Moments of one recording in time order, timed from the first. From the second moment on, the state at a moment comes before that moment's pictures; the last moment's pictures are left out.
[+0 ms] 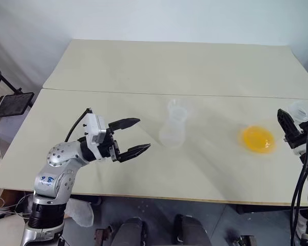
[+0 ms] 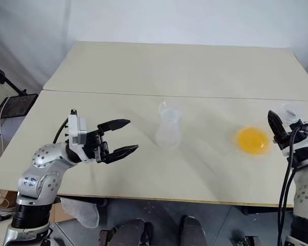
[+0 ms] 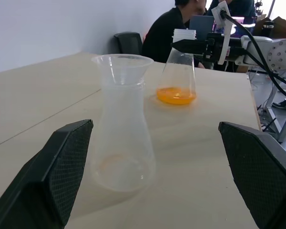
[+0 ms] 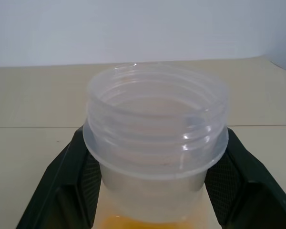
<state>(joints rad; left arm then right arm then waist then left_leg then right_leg) -0.28 0.49 0.10 -0.30 -0.56 0.33 -0.93 -0.15 -0.57 -0.59 -0.05 0.64 0.26 0.47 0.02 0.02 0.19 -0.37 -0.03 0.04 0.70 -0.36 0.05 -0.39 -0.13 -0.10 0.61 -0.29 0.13</state>
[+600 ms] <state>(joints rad) -0.32 0.48 0.08 -0.24 -0.55 0.28 -0.95 -0.47 -0.81 0.00 -0.42 0.16 0.47 0.29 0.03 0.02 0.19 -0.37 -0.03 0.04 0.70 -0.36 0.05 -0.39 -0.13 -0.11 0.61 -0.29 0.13</state>
